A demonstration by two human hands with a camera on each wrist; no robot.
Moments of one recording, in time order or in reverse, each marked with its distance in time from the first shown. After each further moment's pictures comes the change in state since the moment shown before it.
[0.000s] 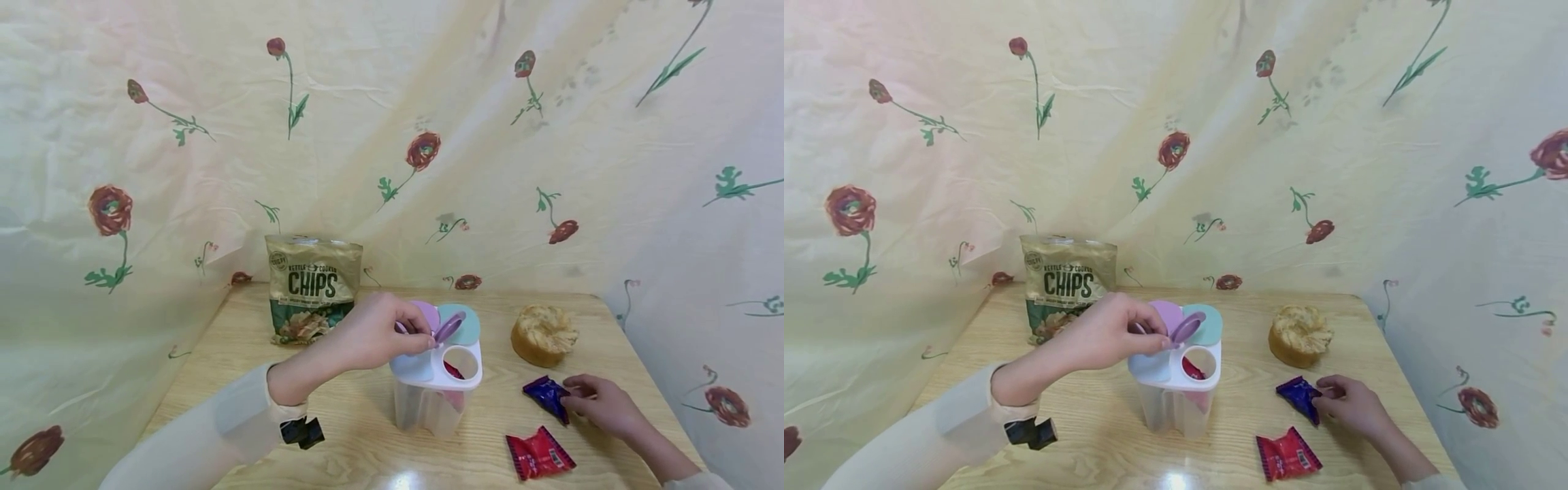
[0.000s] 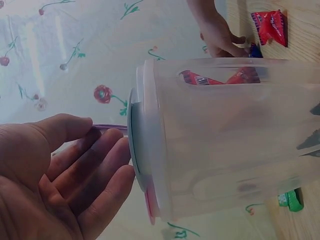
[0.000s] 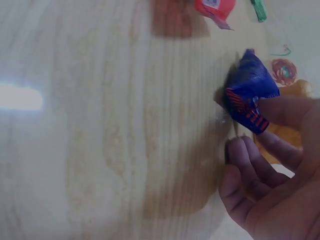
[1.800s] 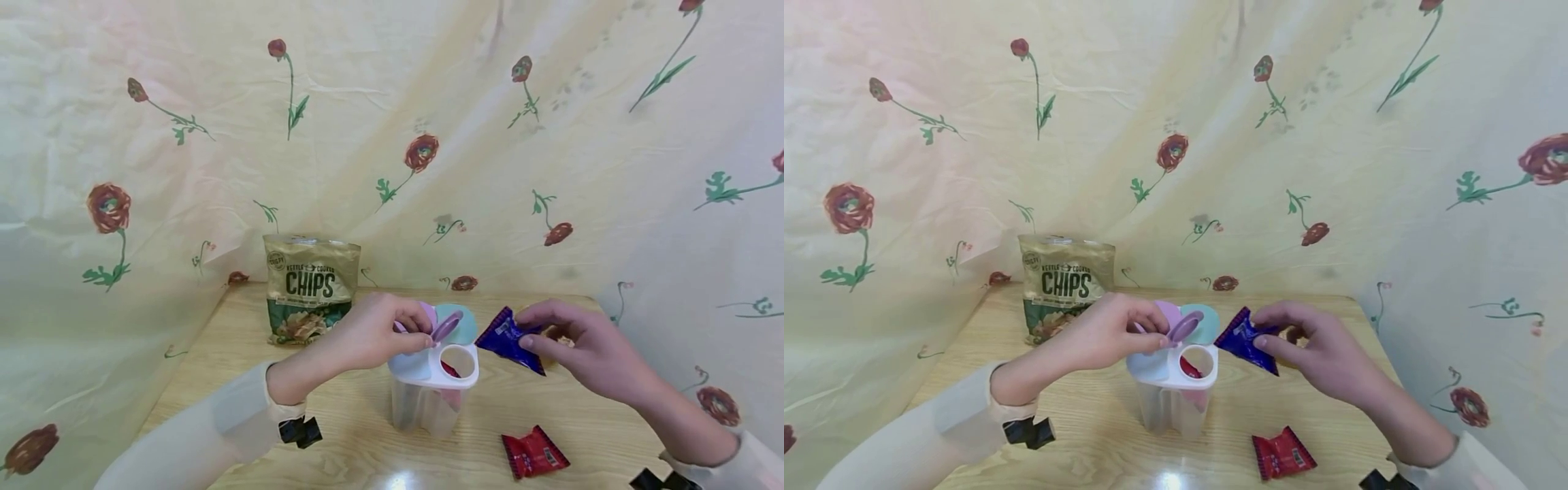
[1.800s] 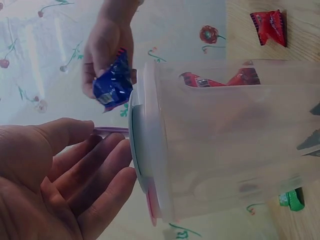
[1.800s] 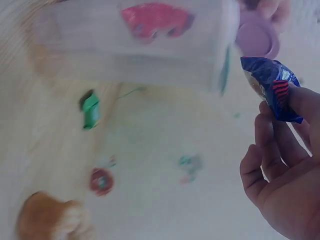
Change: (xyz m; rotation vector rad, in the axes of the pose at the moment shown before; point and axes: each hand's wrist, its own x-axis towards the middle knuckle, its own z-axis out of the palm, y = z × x) left_hand -0.001 0.000 0.002 -0.045 0.000 0.002; right_hand -0.071 -0.199 -0.049 0.027 0.204 -0.762
